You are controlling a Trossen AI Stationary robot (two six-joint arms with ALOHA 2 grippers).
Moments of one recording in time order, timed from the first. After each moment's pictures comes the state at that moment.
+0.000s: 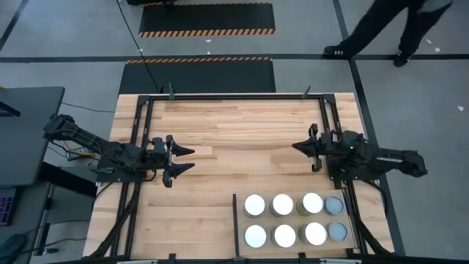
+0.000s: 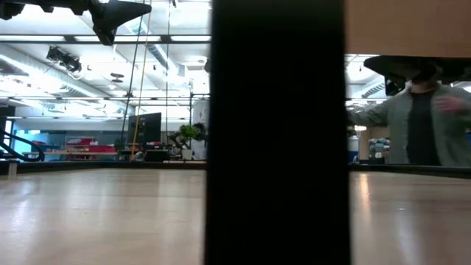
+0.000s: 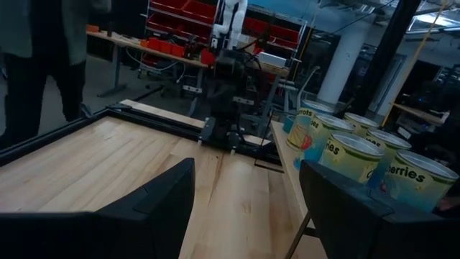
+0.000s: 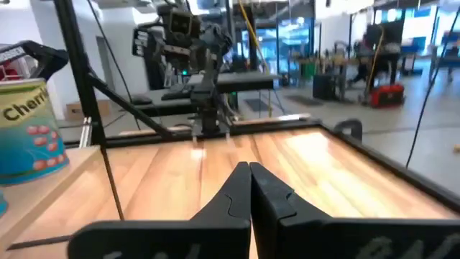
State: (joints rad) left arm -0.40 0.70 0.39 0.34 -0.52 -0.28; right arm -0.18 0.01 0.01 0.07 -0.10 0.07
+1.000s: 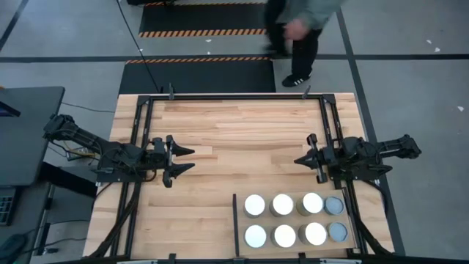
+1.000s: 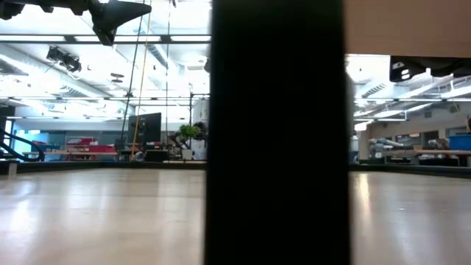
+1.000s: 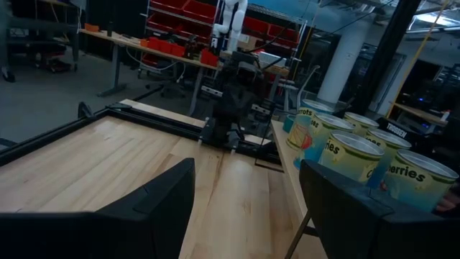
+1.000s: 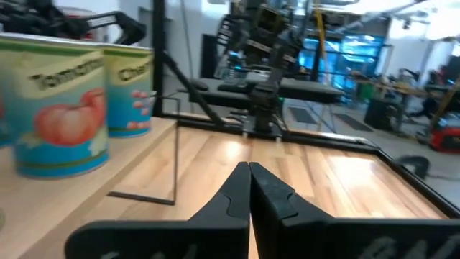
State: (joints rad) left arm -0.40 0.70 0.39 0.34 -0.52 -0.28; right arm 0.14 0.00 0.01 0.05 0.00 -0.13
